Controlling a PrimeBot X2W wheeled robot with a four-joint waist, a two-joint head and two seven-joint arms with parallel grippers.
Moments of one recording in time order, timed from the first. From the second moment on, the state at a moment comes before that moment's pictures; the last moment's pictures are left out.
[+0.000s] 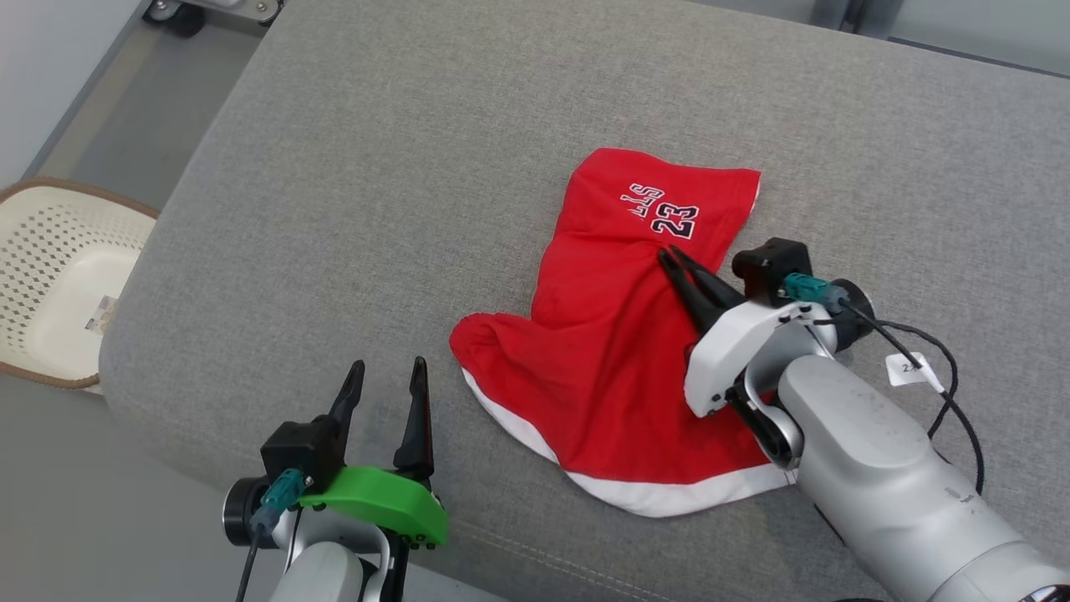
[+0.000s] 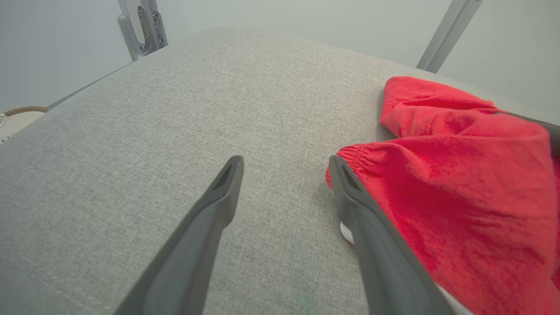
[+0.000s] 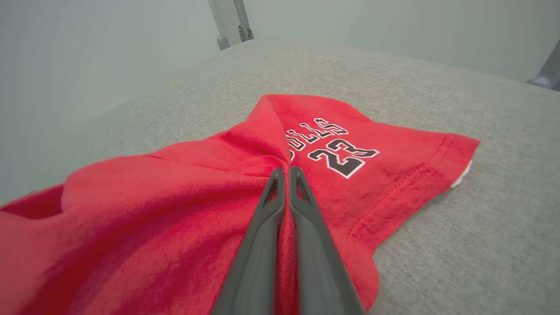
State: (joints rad) left arm -0.21 0.05 -0.33 0.39 -0.41 0.06 -0.26; right arm -0.70 -0.15 0.62 0.78 0.49 0.13 -0.22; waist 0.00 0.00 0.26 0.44
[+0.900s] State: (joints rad) left arm -0.32 0.05 -0.25 0.50 -0.33 -0.01 -0.26; right arm -0.46 -0.14 0.18 0.60 0.26 0.13 -0.26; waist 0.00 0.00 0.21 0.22
